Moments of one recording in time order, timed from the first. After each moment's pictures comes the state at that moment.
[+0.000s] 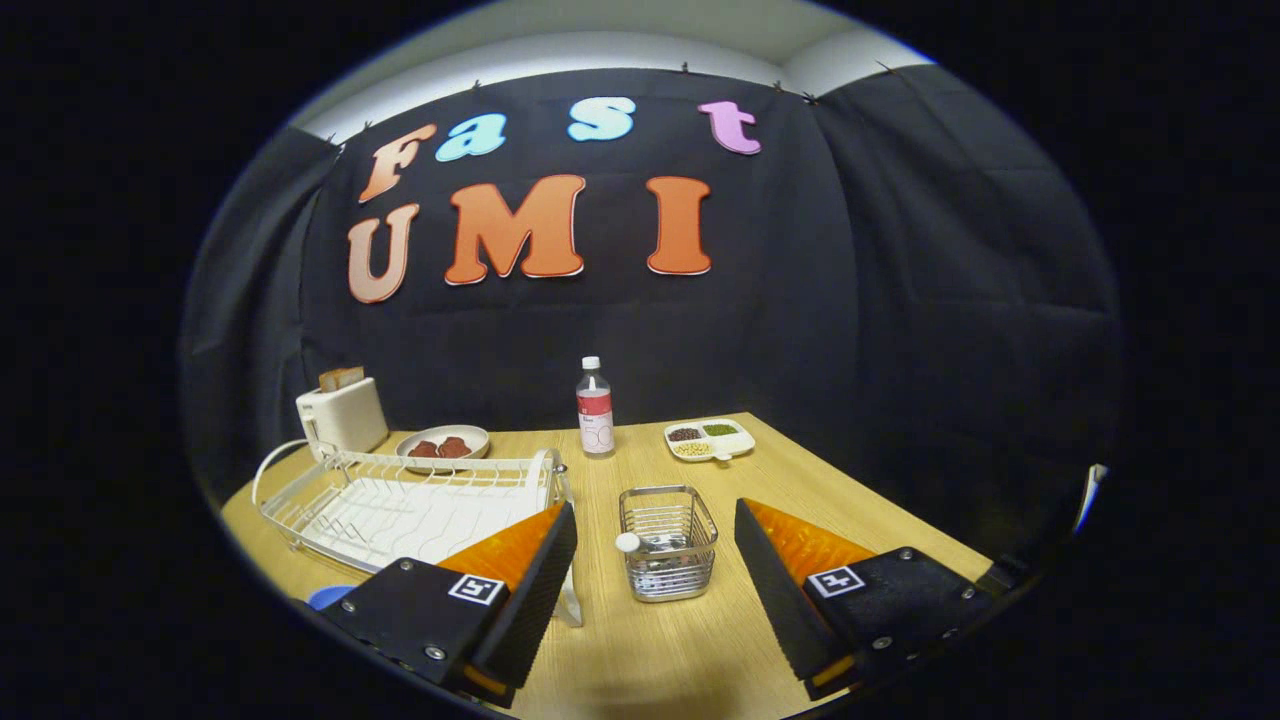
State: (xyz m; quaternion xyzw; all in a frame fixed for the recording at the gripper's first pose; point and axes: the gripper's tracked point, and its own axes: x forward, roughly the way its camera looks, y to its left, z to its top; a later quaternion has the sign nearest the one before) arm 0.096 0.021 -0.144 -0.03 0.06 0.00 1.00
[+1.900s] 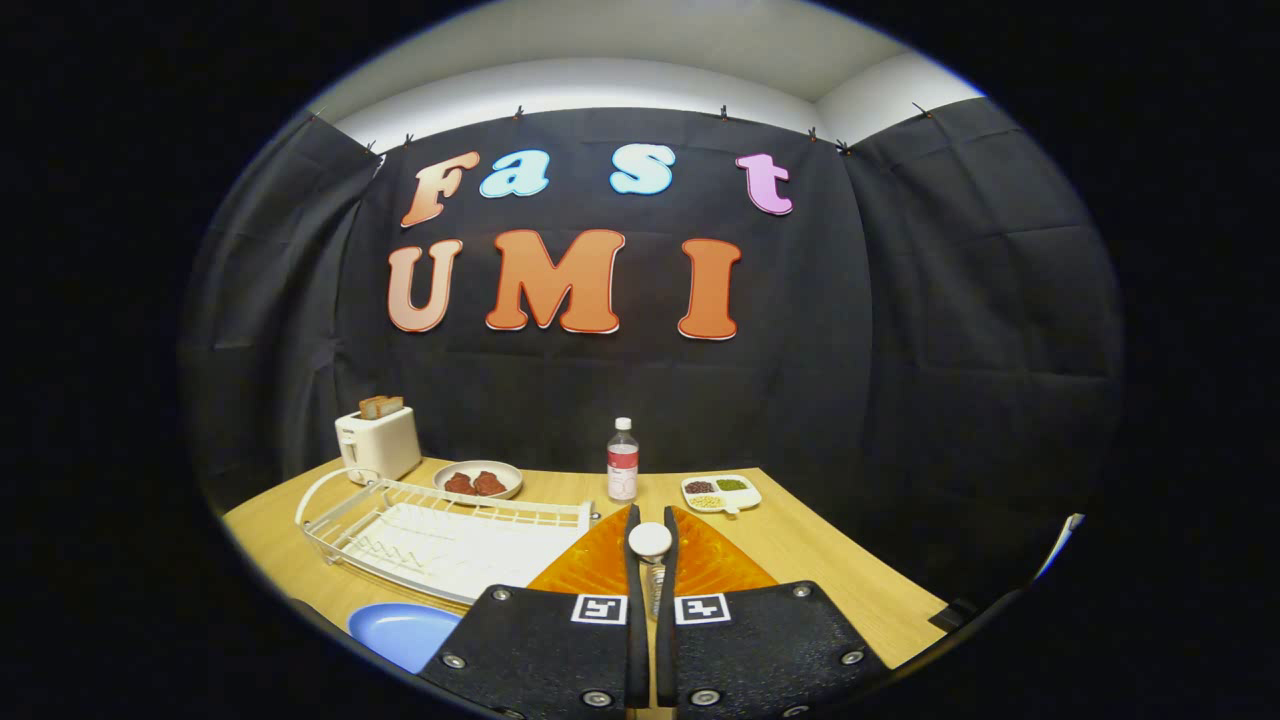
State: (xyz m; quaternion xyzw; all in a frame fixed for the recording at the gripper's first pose) arm 0.033 0.057 -0.055 -0.04 0.01 0.03 1.00
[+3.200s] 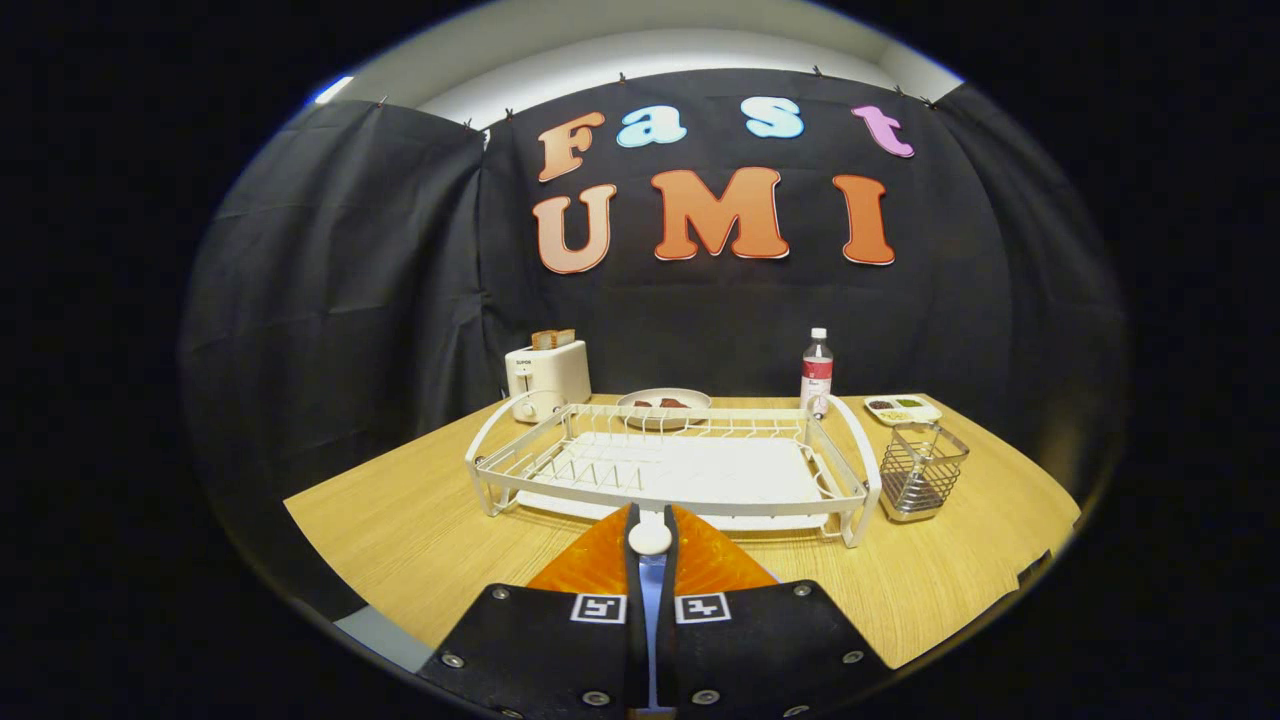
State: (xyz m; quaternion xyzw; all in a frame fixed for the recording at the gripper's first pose) arm -0.040 0.243 -0.189 -0.02 0.09 0.21 0.97
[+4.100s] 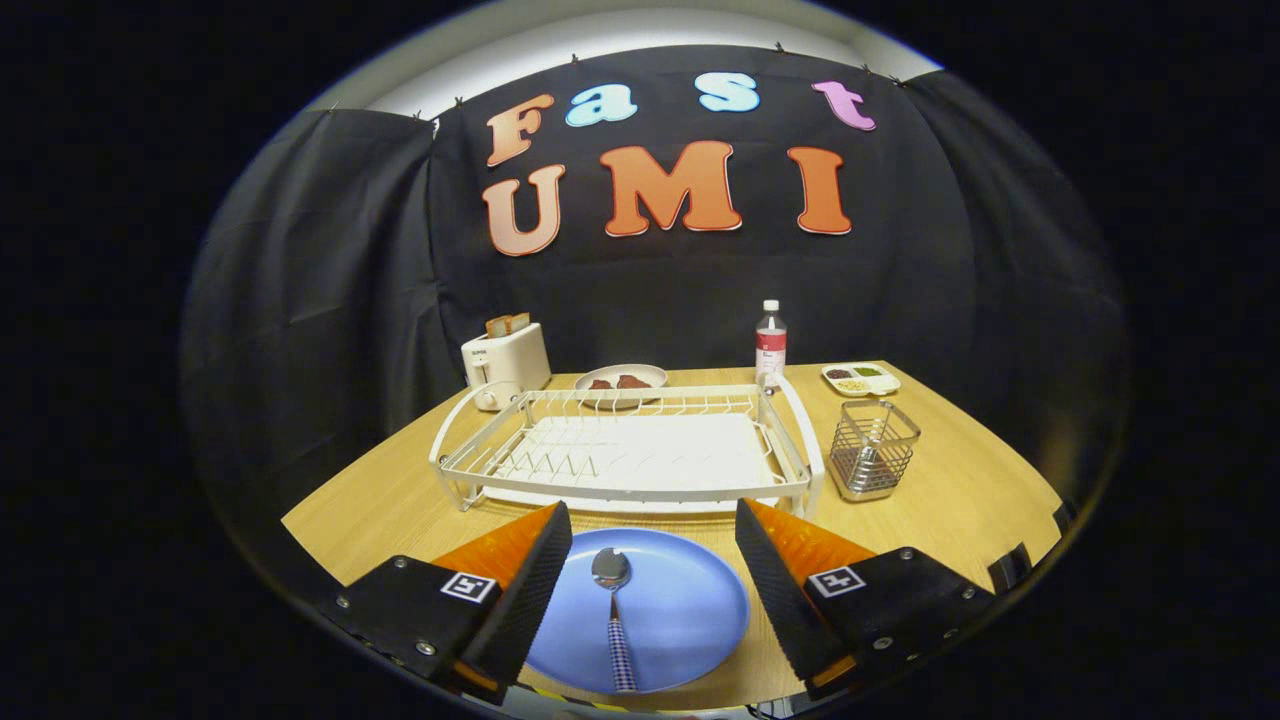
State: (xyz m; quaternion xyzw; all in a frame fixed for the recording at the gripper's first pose) arm -0.028 0.194 -0.156 -0.01 0.14 0.15 0.98
